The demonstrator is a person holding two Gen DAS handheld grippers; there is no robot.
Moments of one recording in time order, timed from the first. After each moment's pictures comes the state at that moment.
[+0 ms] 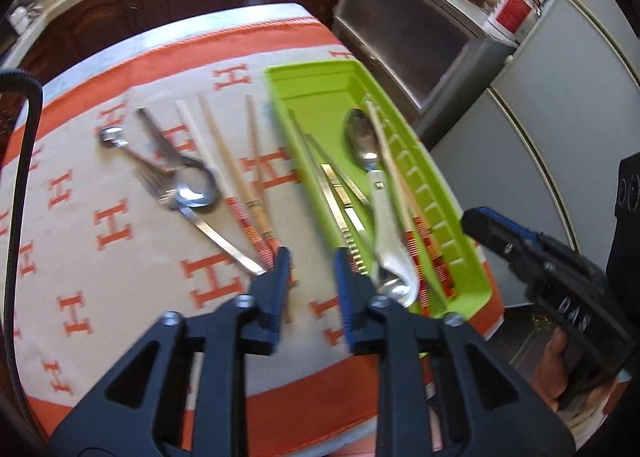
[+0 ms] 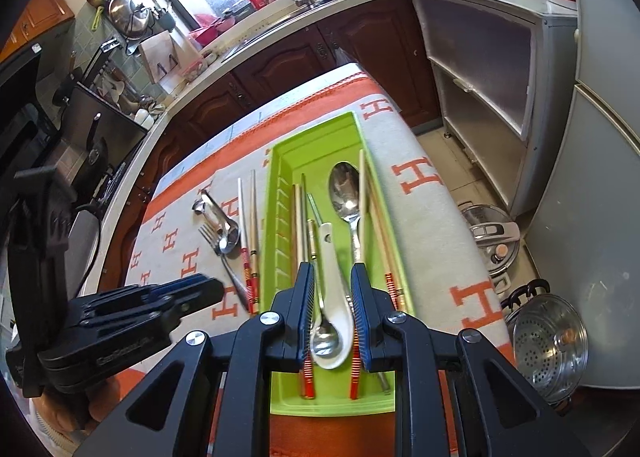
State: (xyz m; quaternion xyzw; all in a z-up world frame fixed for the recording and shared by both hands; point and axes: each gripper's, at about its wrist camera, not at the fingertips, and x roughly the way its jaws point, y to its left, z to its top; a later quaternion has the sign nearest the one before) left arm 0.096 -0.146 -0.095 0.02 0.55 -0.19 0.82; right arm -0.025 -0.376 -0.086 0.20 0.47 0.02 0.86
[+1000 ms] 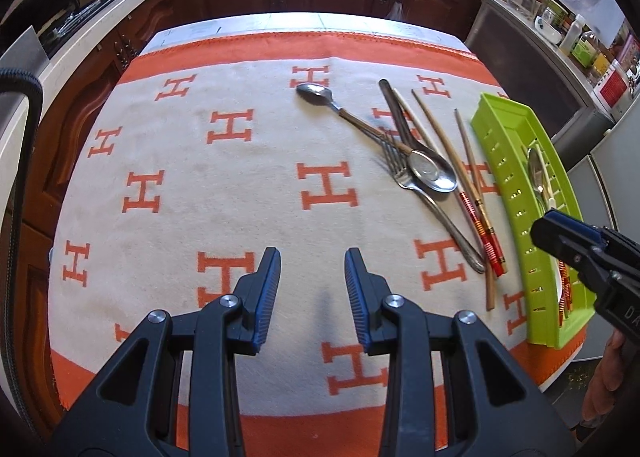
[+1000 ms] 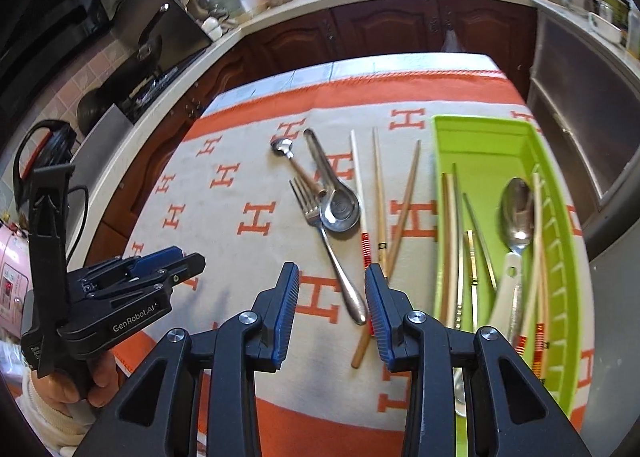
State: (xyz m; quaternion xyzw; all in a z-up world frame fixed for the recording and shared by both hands) left arm 0.097 0.027 -0.129 -0.03 0.53 -0.02 0.85; right arm 0.048 -0.221 -0.095 0.06 0.52 0.15 0.84
